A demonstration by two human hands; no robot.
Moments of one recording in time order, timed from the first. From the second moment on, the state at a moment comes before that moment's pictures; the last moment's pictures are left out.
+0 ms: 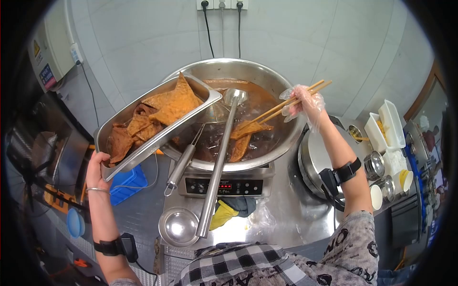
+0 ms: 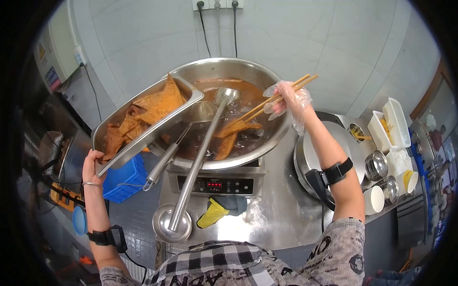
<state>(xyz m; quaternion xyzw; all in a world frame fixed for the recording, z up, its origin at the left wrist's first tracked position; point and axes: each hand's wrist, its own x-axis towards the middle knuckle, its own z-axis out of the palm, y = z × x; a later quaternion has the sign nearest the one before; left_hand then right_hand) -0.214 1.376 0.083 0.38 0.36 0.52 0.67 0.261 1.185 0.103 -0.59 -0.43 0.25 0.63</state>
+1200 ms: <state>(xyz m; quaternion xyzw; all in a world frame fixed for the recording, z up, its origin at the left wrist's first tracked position) -0.212 1.376 0.088 0.37 0.36 0.53 0.68 0.151 1.312 0.184 -0.32 -0.42 0.30 0.79</state>
